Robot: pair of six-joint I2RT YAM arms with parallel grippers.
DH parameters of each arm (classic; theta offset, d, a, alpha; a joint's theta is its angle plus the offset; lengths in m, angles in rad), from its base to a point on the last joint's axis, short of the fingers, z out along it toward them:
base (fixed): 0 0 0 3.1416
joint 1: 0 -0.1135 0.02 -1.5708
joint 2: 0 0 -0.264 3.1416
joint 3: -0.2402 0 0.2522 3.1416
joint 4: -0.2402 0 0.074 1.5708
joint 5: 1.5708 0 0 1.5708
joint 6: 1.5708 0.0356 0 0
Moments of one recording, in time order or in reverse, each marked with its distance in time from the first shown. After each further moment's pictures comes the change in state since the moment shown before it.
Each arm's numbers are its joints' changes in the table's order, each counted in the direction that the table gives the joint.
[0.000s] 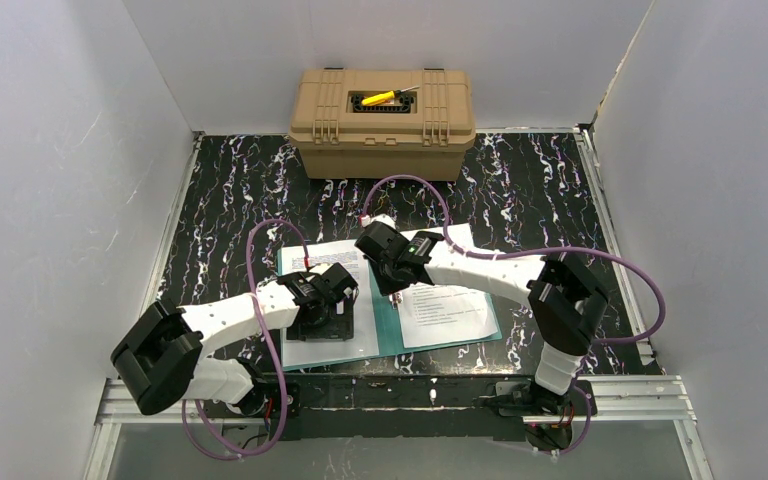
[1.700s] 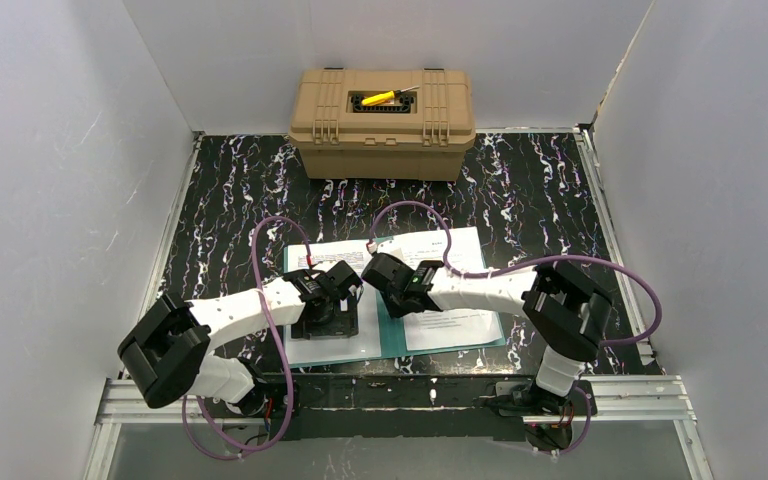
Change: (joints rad) left arm 0.005 -0.055 -0.026 0.016 0.010 -0.044; right arm -0.075 0.025 0.228 0.157 0.094 0.034
